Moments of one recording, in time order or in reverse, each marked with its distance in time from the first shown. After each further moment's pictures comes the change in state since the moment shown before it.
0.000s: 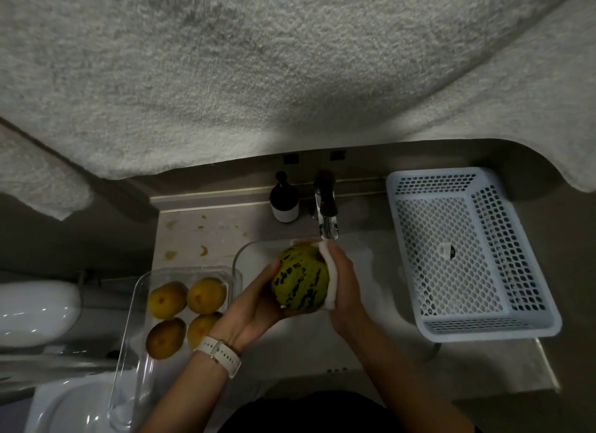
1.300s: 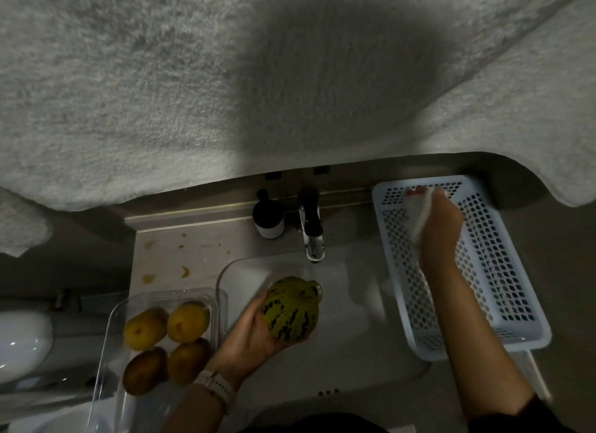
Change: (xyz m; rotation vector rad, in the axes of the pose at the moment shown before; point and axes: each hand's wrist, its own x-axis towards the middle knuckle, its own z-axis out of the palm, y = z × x) left_hand 0.034 -0.028 -0.034 -0.124 0.043 -0.120; right_hand 0.081 -0.137 -0.113 -0.511 0.609 -0.460
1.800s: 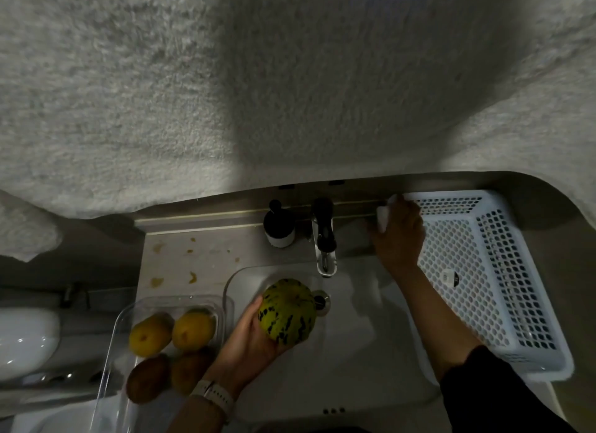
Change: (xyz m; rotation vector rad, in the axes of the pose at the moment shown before) left_hand 0.000 0.014 -0.006 -0.078 0.072 0.100; right_hand 0.014 0.055 0.070 -0.980 -0.216 -0.318
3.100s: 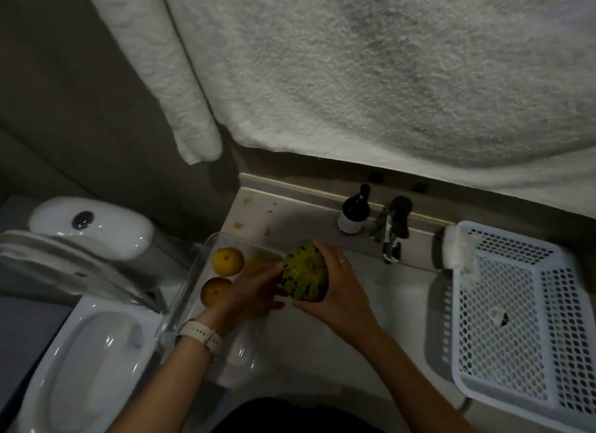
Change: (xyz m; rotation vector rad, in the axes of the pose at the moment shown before) left_hand -0.127 0.032 -0.014 0.542 0.299 0.372; right_hand -0.217 -0.128 -0.023 0.468 -0.504 -0.711
